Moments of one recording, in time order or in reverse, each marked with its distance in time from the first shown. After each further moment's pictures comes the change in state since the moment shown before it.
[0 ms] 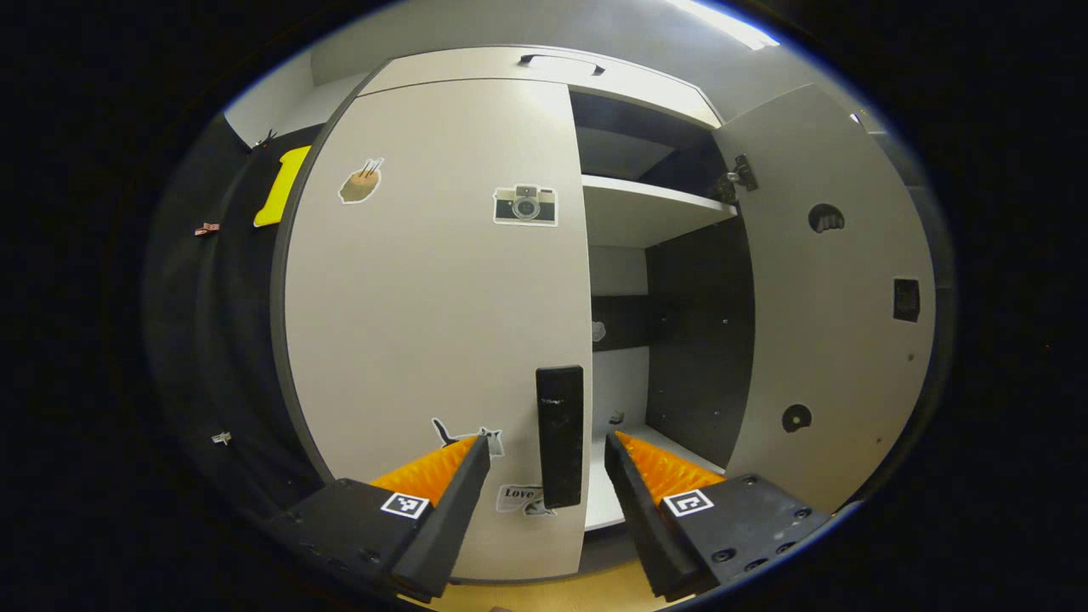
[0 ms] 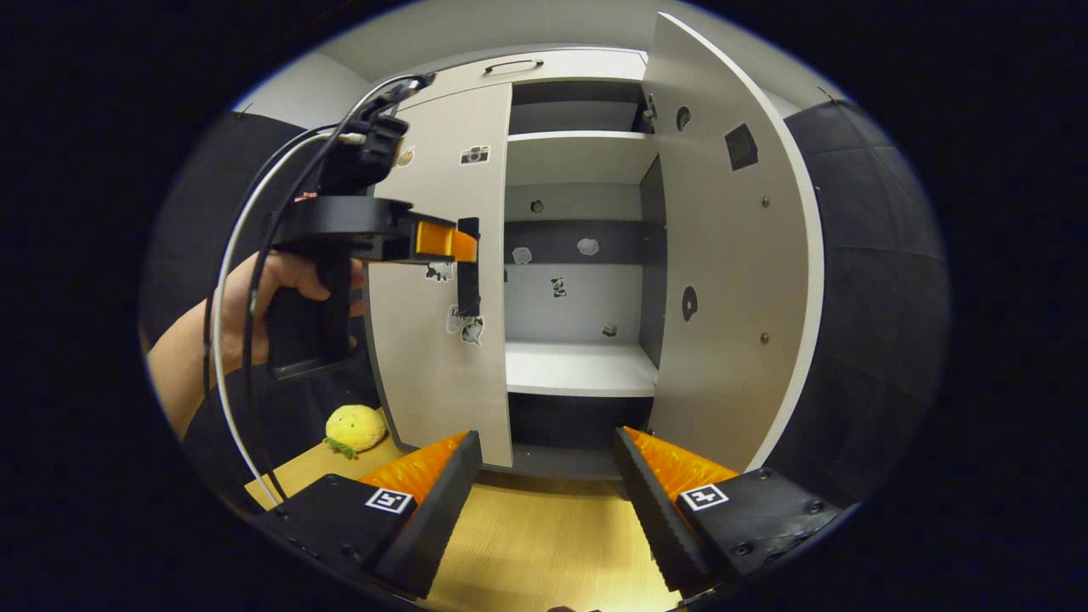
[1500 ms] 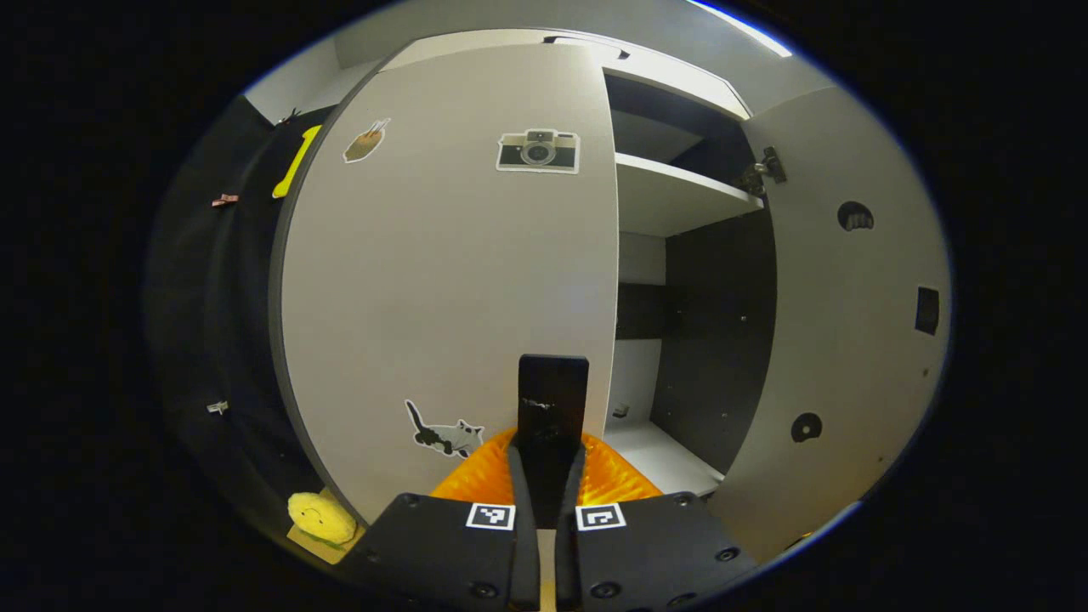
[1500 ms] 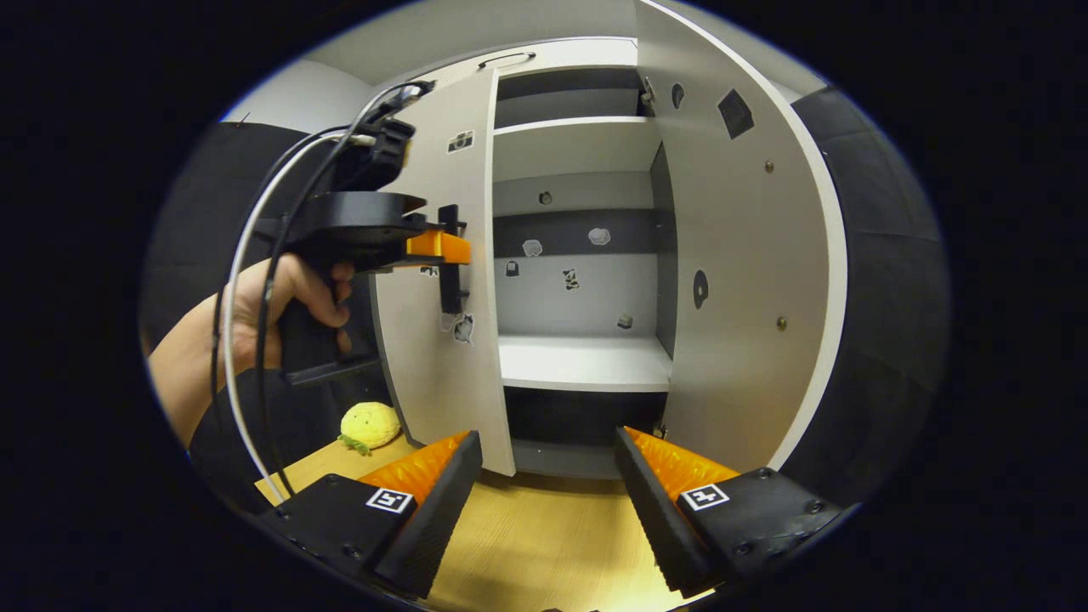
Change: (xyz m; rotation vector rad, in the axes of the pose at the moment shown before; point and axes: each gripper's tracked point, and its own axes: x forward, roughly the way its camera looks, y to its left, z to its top) left arm 0.000 -0.008 -0.019 -0.098 0.032 0.018; right arm 0.018 -0.017 -0.001 0.035 0.011 0.045
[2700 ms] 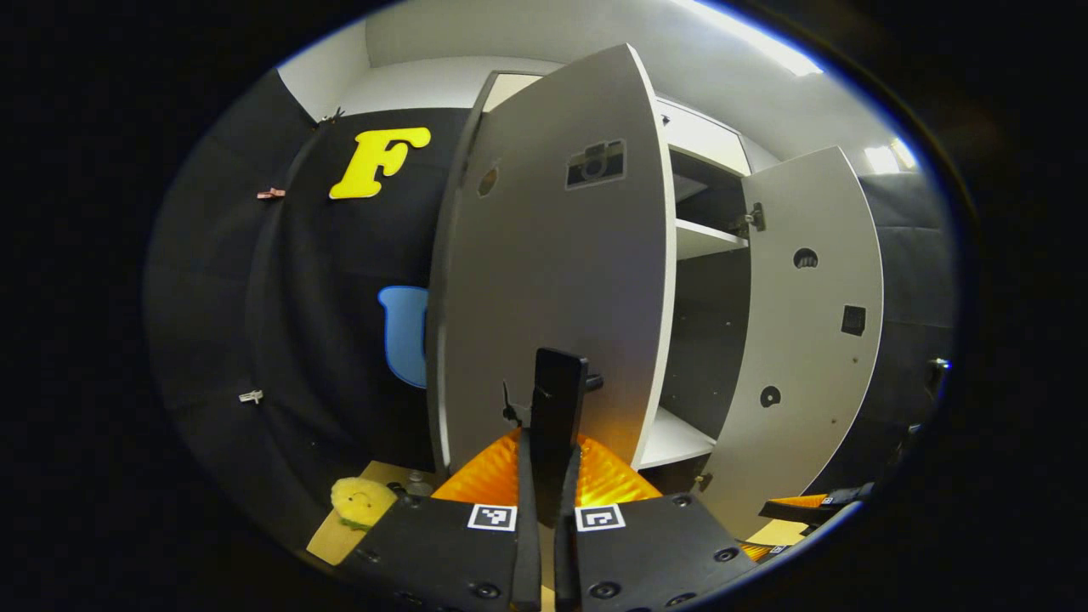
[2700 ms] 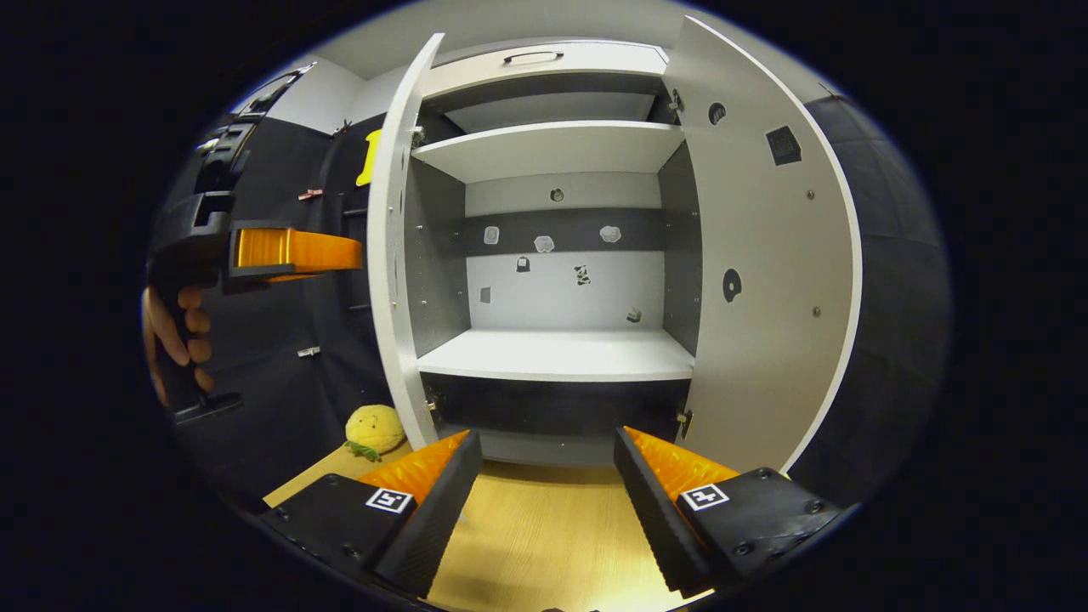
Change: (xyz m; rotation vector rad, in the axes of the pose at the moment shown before) left arm -0.162 0.089 -0.008 -0.030 -0.015 0.035; right arm -0.014 0.075 -0.010 0.014 0.020 -0.055
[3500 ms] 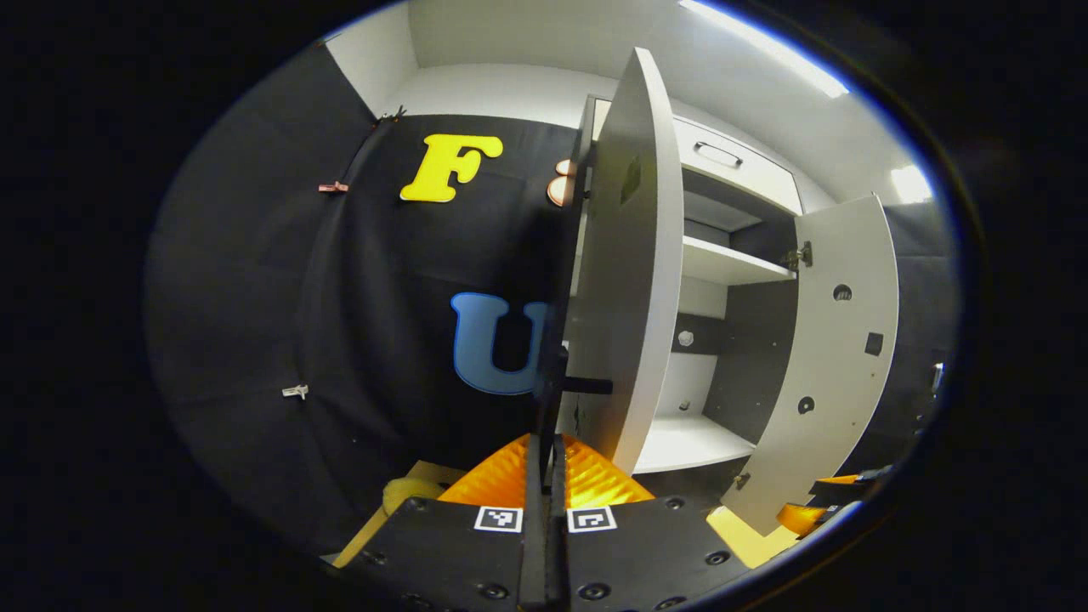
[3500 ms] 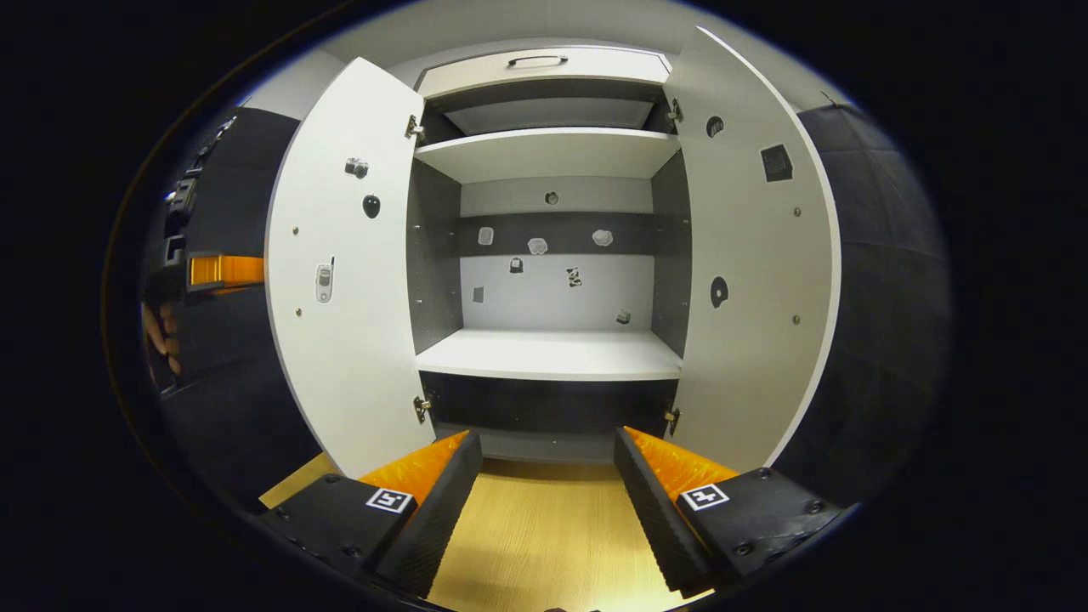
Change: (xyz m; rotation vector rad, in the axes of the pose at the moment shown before) left arm -0.050 0.117 0.009 -0.068 -0.042 0.090; right arm -0.015 -0.002 0.013 -0.029 -0.007 -0.066
